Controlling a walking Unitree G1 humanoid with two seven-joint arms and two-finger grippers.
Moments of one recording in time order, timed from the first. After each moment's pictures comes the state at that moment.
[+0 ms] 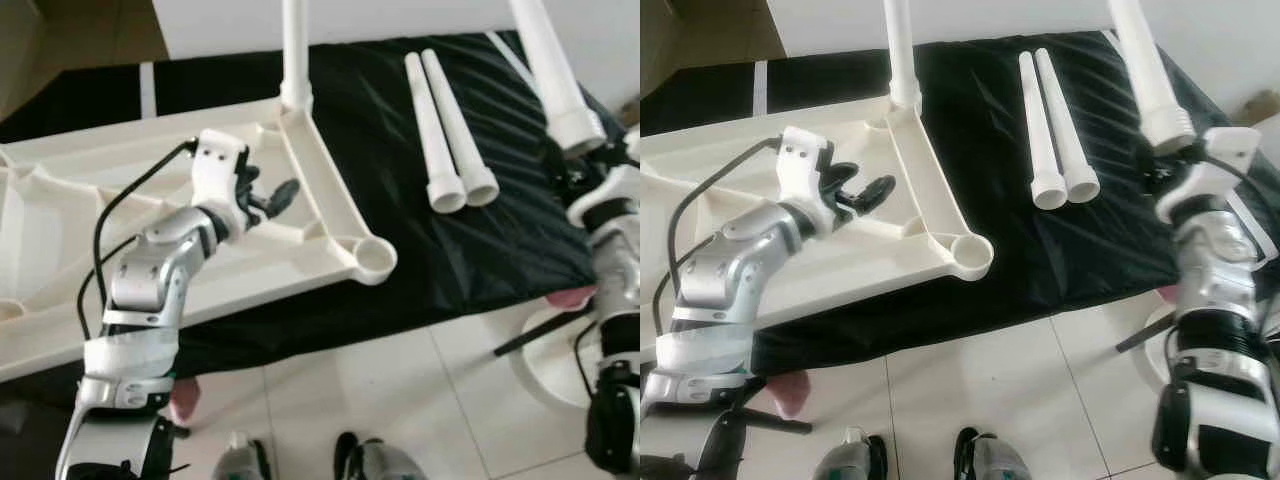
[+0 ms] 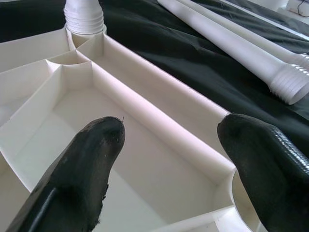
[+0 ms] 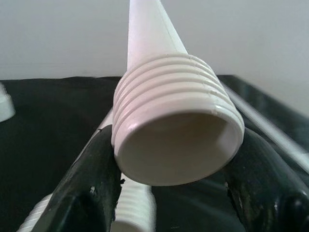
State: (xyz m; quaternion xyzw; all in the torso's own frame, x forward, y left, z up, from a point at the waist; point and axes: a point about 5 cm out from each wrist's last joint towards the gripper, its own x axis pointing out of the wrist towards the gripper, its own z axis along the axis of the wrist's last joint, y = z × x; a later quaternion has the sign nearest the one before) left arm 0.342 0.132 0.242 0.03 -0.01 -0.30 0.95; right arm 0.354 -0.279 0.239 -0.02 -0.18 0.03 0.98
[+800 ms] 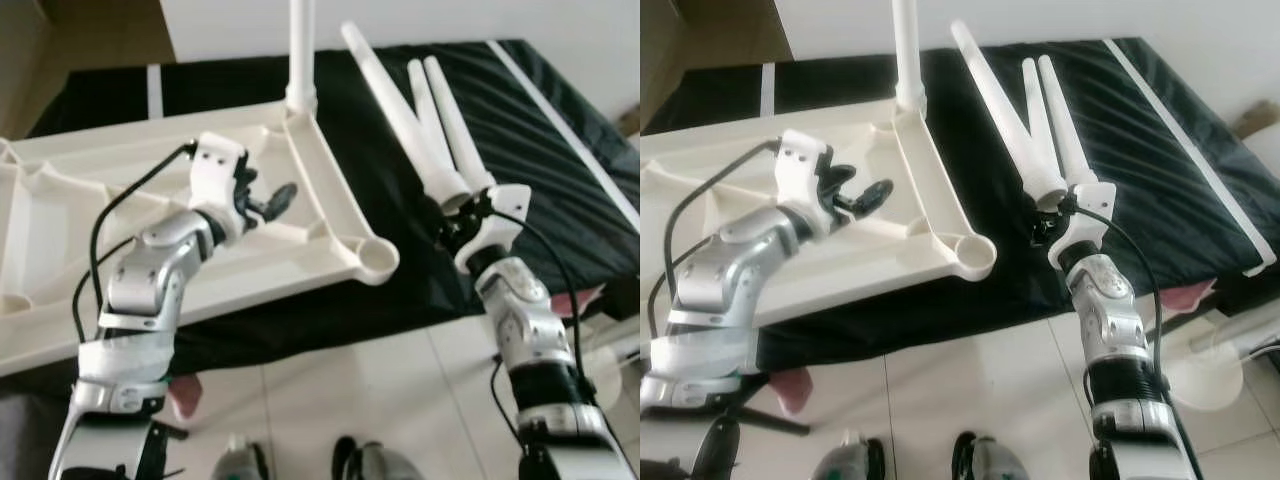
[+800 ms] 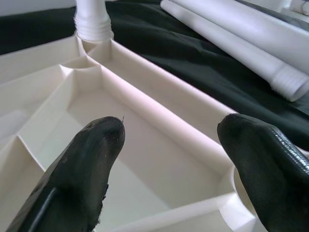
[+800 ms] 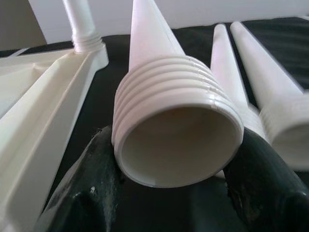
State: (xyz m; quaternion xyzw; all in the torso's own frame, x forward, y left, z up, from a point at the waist) left arm 0.340 0.135 0.240 0.05 -0.01 -0.30 0.95; right arm 0.331 -0.179 0.169 0.05 -0.09 0.12 0.99
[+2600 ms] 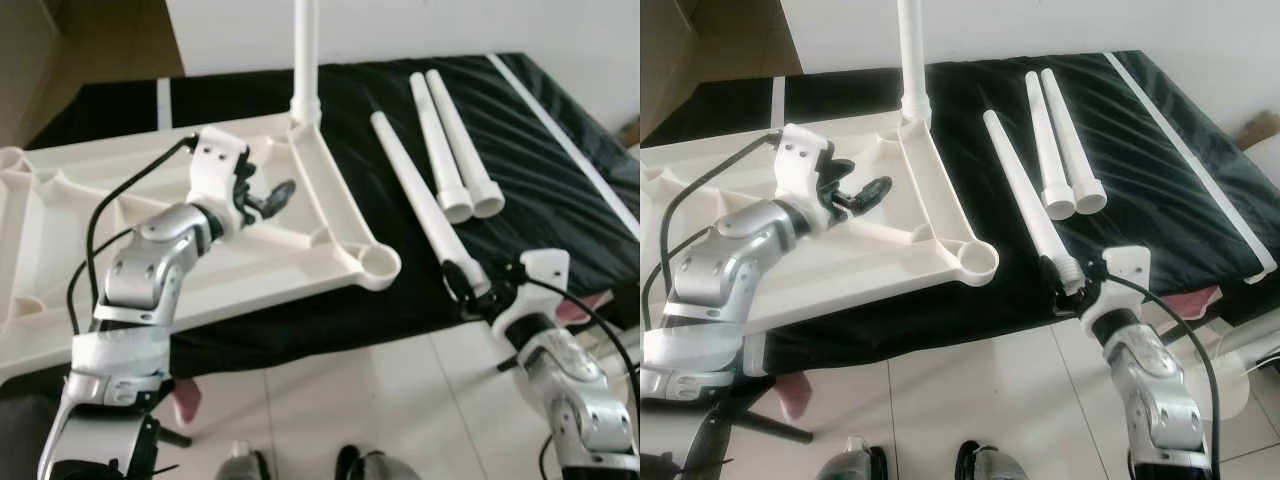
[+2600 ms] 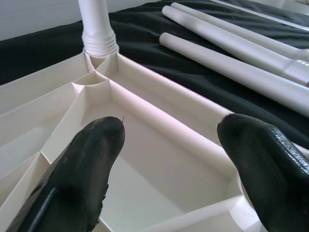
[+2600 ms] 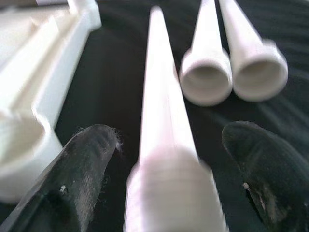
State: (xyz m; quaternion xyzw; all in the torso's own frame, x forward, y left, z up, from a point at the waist) left arm 0.343 0.136 0.243 0.07 -0.02 -0.30 0.95; right arm 0.273 -0.207 0.168 0.01 -0.04 0.11 0.99
